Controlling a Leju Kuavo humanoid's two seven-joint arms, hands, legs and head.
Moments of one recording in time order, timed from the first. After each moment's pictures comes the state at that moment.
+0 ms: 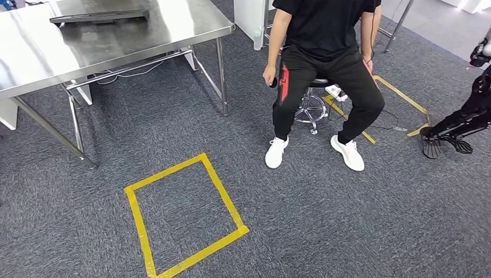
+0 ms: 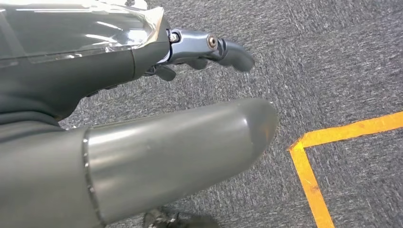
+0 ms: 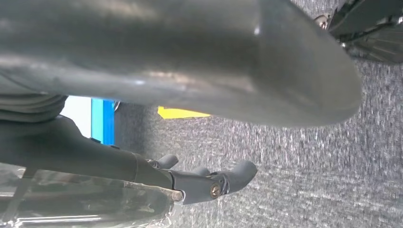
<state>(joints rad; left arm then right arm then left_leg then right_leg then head) -0.09 -0.09 1.09 -0.21 -0.91 0.19 -0.53 -0.06 0.07 -0.03 -0.18 0.37 -0.30 0.07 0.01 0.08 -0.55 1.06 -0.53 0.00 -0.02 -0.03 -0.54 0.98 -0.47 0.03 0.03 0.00</state>
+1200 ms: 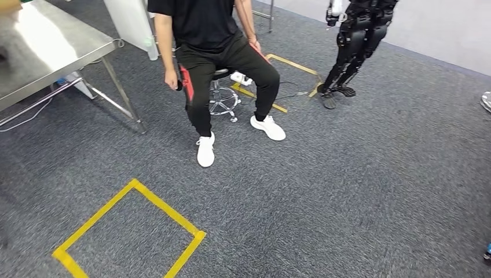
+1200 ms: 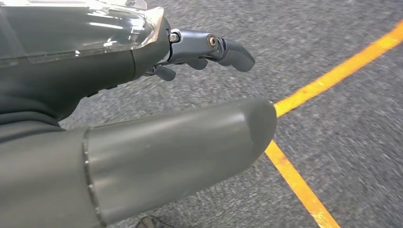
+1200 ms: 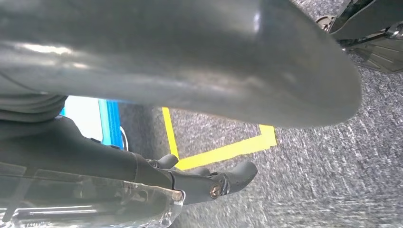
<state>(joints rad) -0.08 -0.12 1.17 -0.21 -0.85 0.32 -0.53 -0.10 0.07 0.05 -0.18 0.47 -0.25 0.11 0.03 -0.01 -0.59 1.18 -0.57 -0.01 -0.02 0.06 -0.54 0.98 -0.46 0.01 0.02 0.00</state>
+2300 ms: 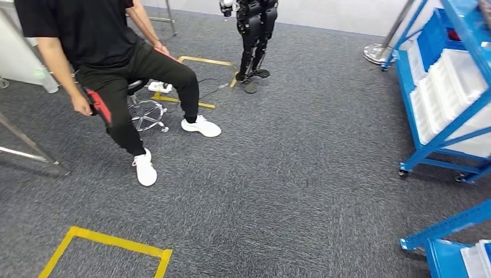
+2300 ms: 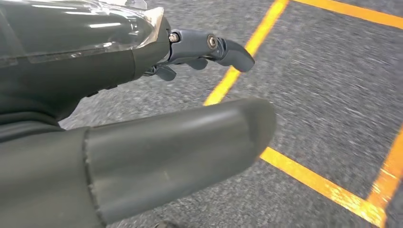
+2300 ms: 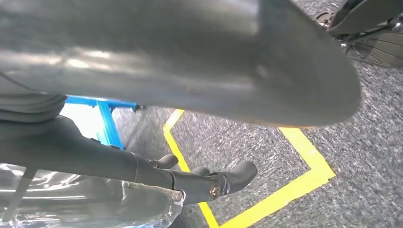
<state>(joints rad) -0.08 -0.13 1.16 -0.20 -0.90 0.35 -0.49 -0.13 0.07 0.06 -0.17 0.48 -0.23 0.14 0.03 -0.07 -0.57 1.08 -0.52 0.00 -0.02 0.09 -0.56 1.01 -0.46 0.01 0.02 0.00</state>
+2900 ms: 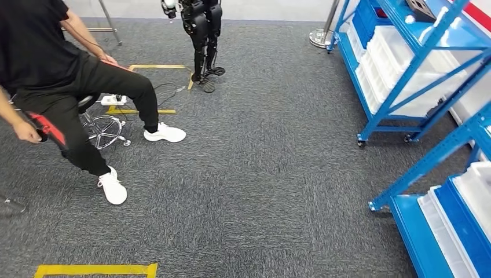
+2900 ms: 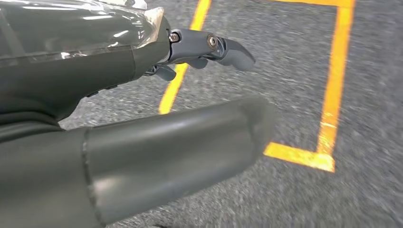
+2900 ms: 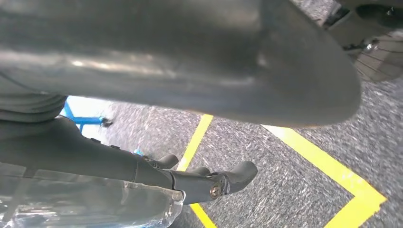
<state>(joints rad) -0.09 -0.13 1.14 -0.20 -0.92 0.29 -0.55 -0.12 0.06 0.05 -0.17 0.45 -0.24 0.13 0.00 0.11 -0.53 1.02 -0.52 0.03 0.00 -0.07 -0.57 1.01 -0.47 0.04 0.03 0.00</state>
